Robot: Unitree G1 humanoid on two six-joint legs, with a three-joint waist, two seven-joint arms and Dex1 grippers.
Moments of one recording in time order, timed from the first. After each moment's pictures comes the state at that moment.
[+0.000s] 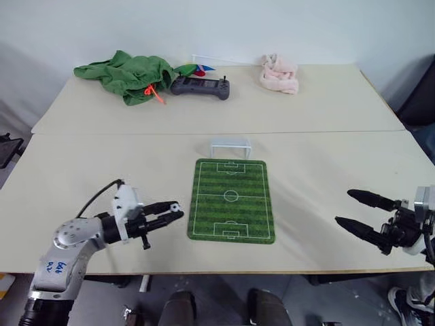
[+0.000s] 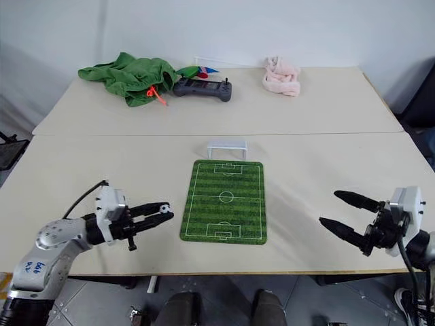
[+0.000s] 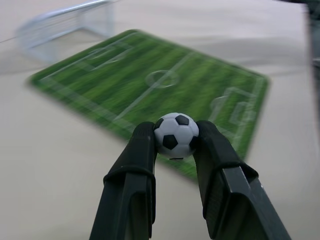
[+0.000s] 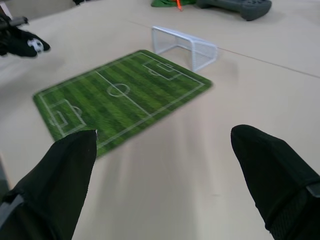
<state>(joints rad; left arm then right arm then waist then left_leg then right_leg) -0.05 0.63 0.10 -0.28 -0.47 0.29 -0.95 0.18 -0.76 -0.54 -0.18 0.72 0.31 1.20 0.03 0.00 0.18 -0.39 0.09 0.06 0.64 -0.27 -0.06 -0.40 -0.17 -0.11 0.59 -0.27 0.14</state>
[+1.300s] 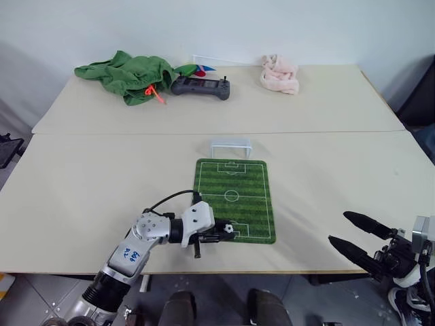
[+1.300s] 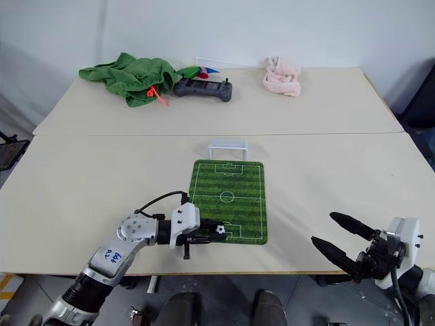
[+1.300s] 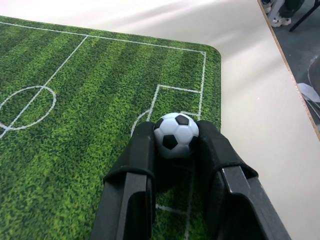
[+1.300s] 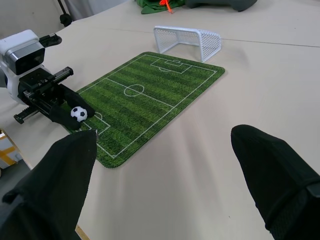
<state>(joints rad) -0.26 0.45 -0.32 -0.13 -0.15 0.21 -0.91 0.41 -0.63 -0.57 -0.36 0.79 0.30 1.08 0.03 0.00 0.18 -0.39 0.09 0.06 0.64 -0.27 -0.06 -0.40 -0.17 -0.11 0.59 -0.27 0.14</state>
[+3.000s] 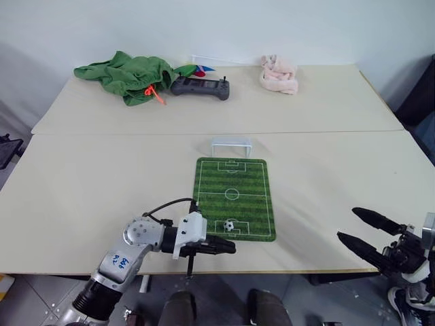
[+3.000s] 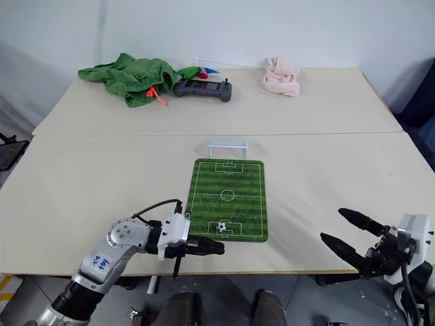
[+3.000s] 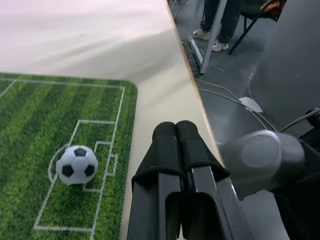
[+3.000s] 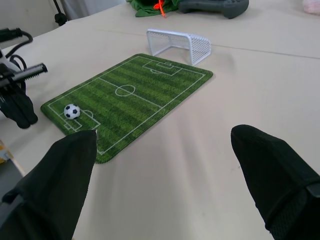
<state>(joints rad) -0.21 0.50 -0.30 -0.17 -0.27 0.13 -1.10 0.35 -0.66 -0.59 -0.27 0.78 0.26 1.13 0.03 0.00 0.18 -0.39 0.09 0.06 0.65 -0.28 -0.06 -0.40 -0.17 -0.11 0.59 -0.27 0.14</state>
